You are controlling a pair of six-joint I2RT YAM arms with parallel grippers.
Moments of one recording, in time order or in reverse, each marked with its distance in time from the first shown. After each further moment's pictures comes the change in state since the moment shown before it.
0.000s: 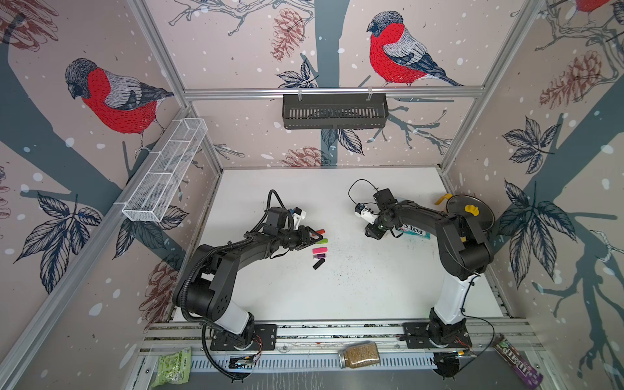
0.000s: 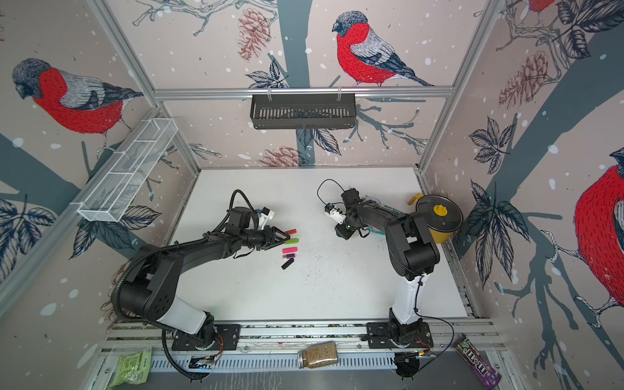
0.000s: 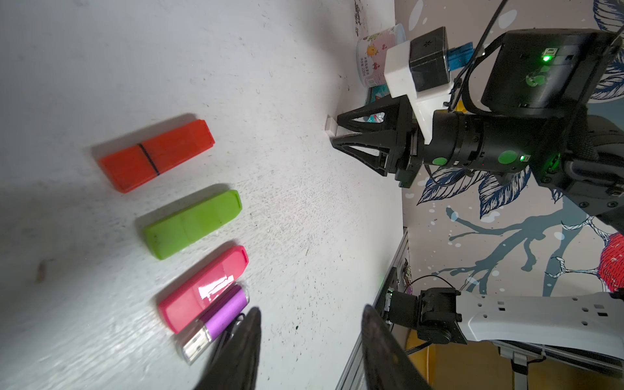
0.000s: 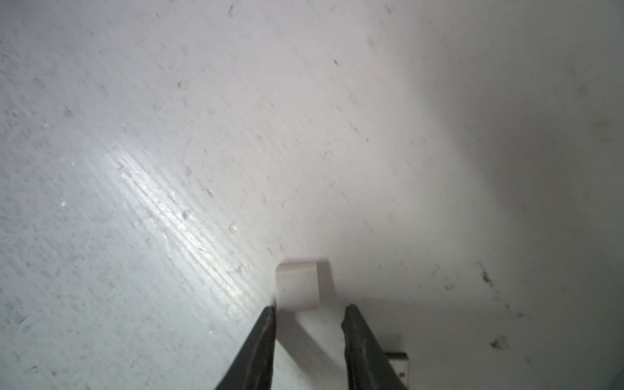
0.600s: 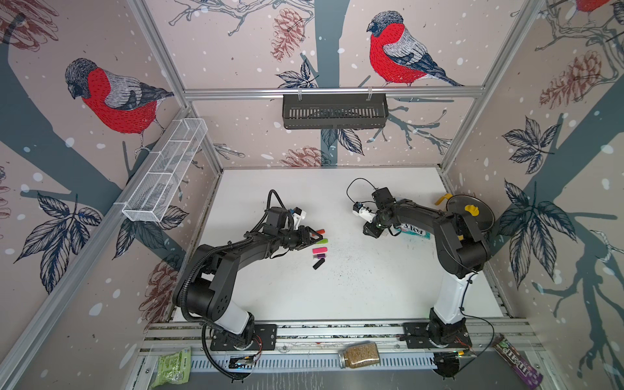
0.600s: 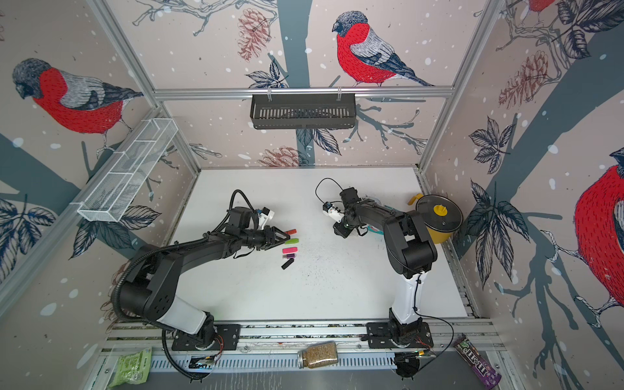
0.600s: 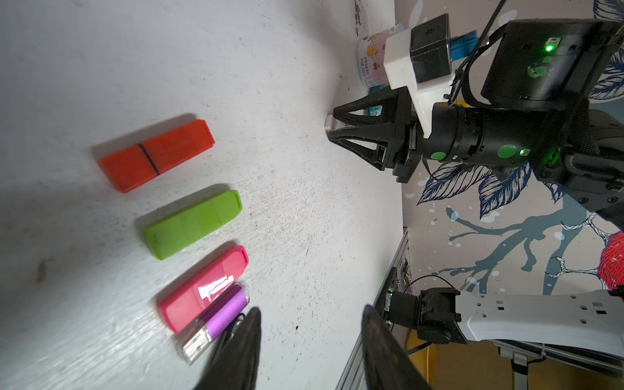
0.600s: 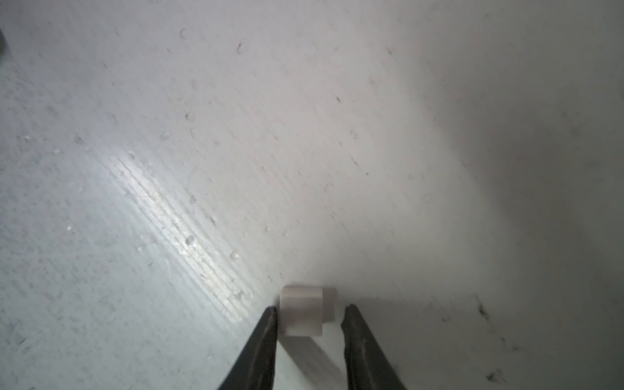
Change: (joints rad) left arm 0.000 0.000 0.000 0.000 0.000 0.000; right arm 0.011 0.023 0.023 0.006 -0.014 -0.010
